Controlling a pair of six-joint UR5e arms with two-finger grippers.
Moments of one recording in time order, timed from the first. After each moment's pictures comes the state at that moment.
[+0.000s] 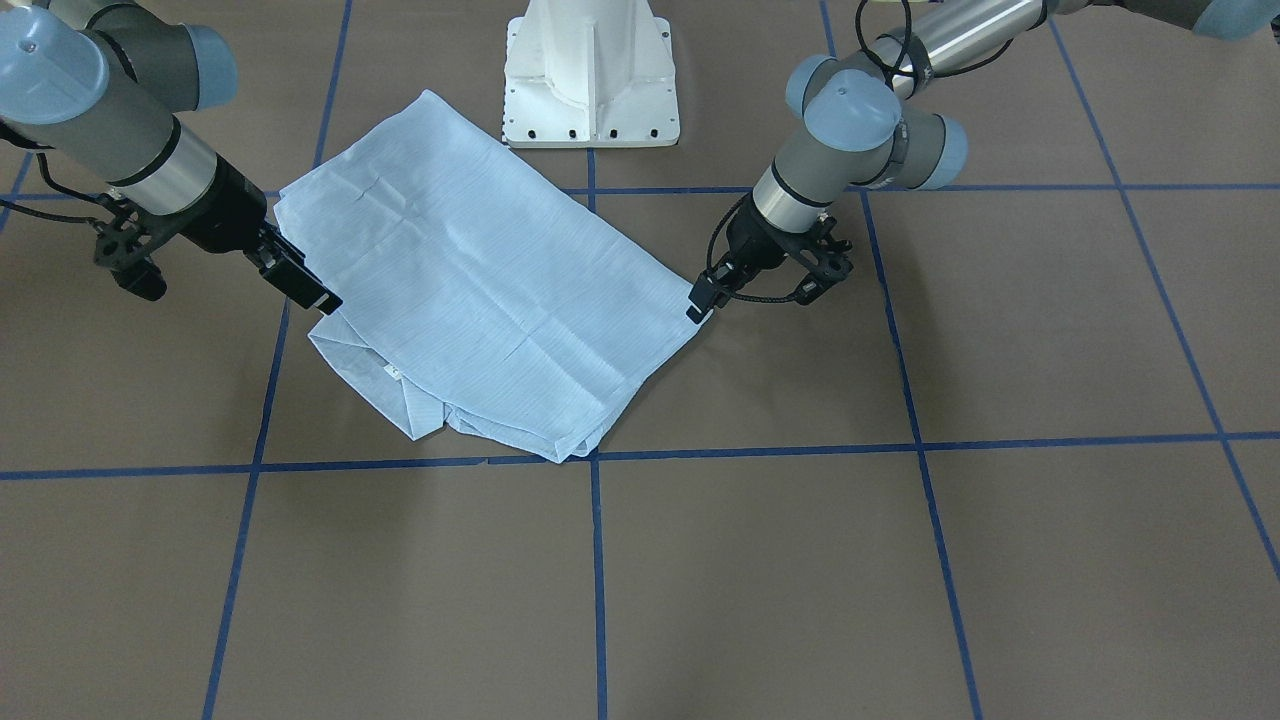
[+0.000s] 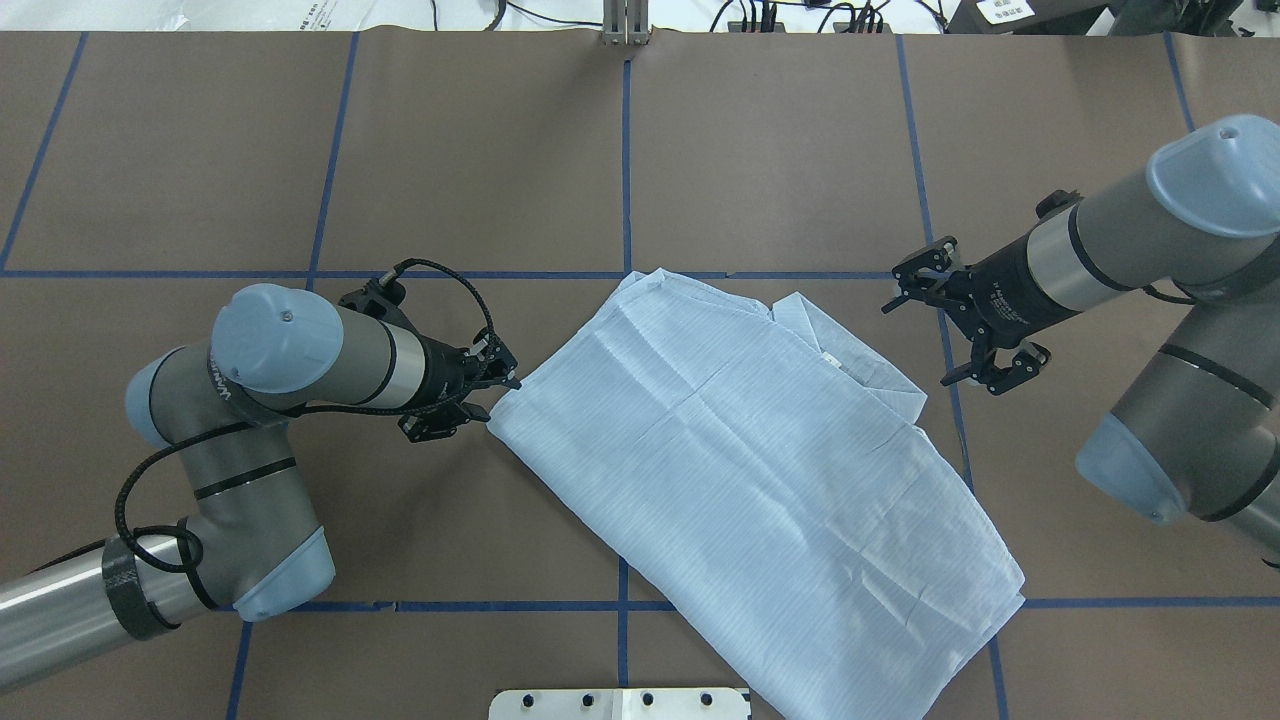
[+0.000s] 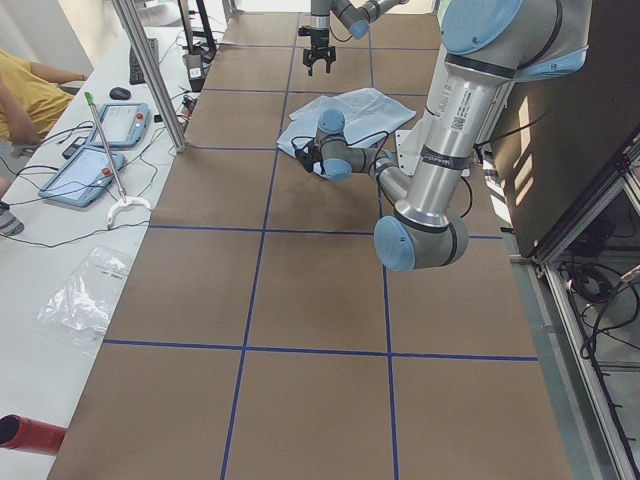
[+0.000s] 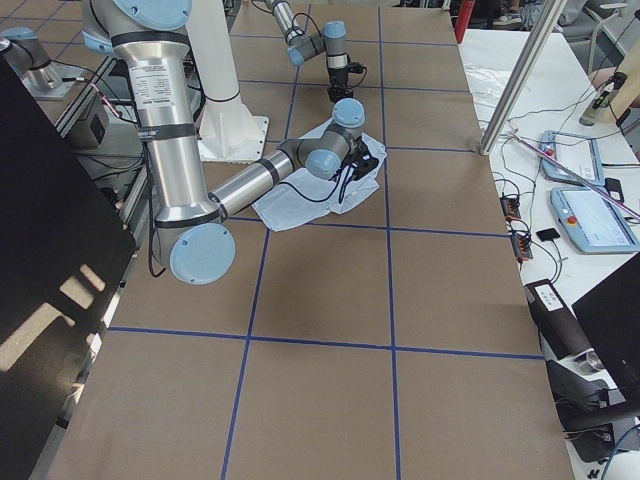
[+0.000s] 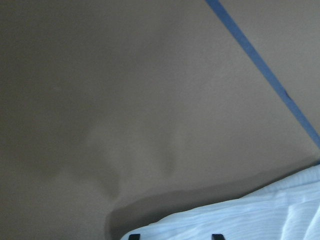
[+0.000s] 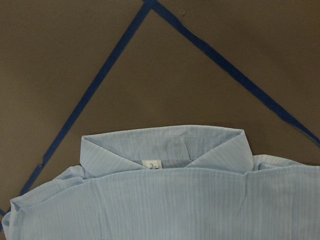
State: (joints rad) left arm -0.52 -1.99 -1.65 -2.20 -1.88 -2.05; right arm 0.82 -1.38 1.90 -1.18 2.23 1.96
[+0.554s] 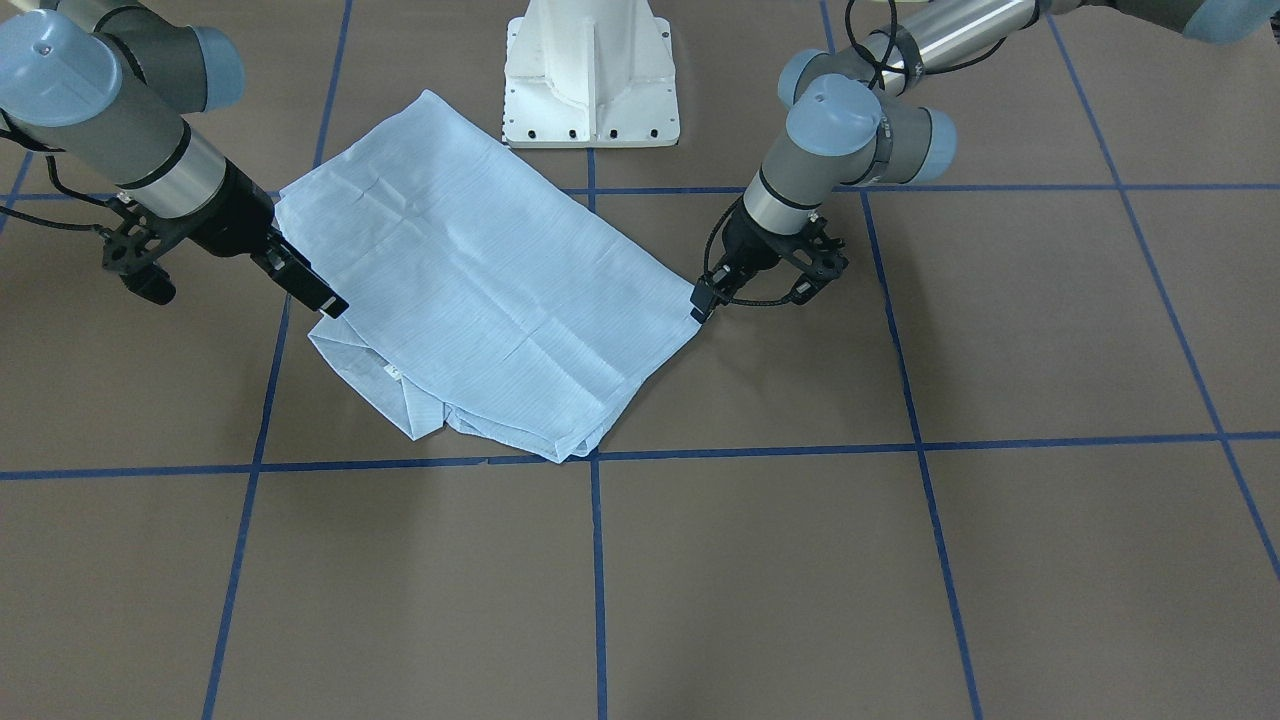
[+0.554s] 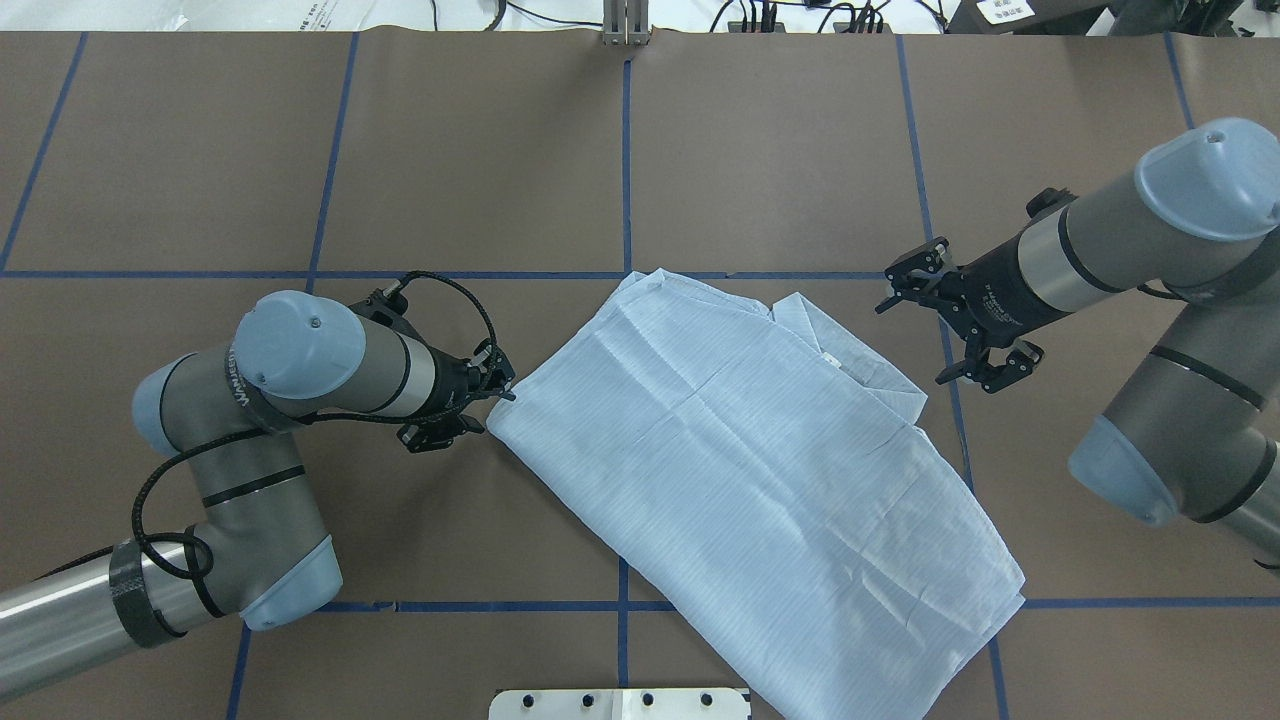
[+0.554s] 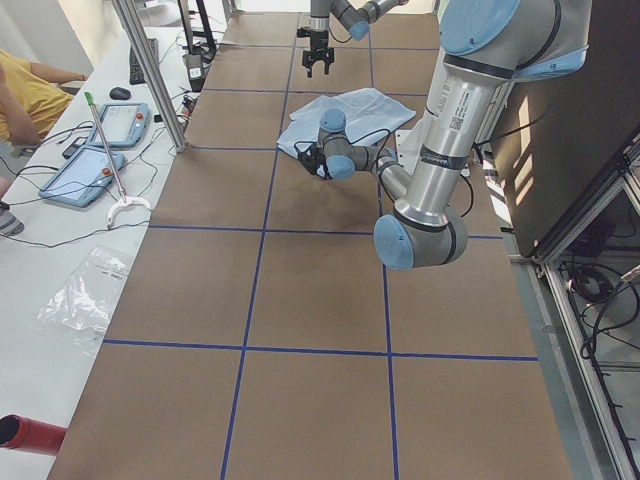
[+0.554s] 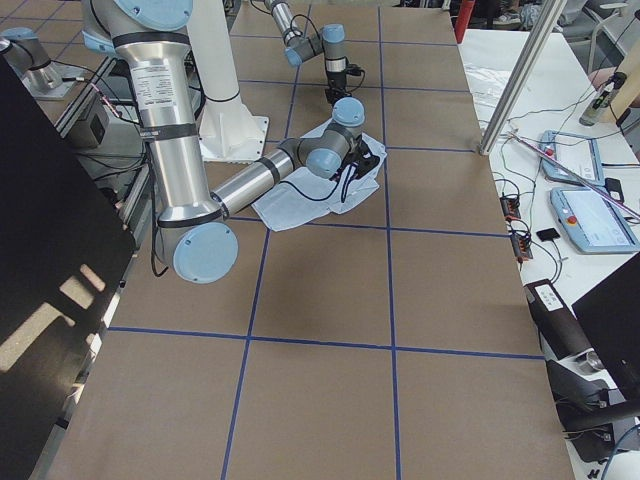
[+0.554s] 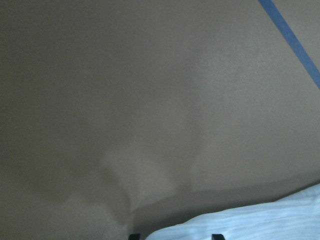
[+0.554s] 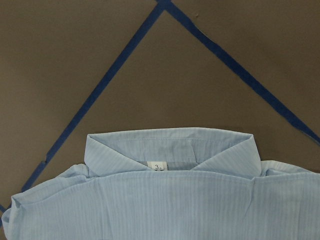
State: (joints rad) left arm -0.51 -2.00 -1.66 -2.11 -1.88 -2.05; right arm 0.81 -1.38 1.90 -1.18 2.22 1.95
